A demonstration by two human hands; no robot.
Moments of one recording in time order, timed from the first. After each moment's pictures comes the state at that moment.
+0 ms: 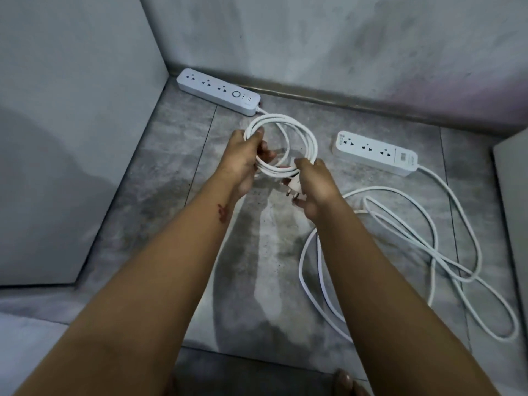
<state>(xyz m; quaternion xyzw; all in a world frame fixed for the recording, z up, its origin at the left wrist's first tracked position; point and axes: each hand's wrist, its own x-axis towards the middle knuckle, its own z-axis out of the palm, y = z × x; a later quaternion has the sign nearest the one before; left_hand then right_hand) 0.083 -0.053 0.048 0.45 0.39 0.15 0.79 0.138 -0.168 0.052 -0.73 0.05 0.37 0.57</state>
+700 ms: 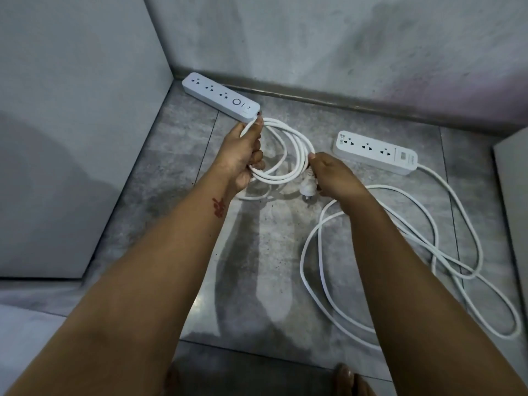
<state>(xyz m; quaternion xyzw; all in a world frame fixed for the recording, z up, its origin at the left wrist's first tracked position) 0.072 -0.050 0.061 0.44 0.35 0.16 0.81 0.169 -0.199 0.058 -0.86 -0.21 0.32 0.34</state>
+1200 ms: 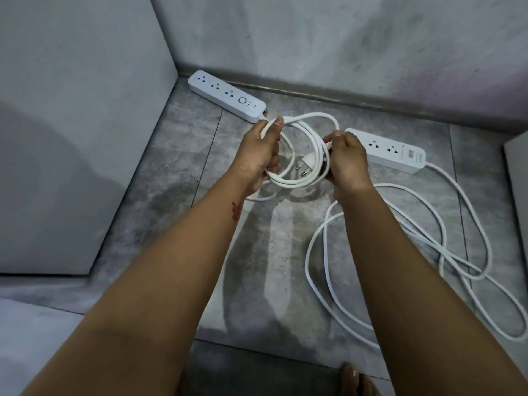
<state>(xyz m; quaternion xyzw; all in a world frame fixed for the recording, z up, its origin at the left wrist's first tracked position) 0.078 -0.064 0.059 0.53 0.32 0.14 0.77 0.169 -0.181 0.060 -0.78 -0.01 0.24 0.58</state>
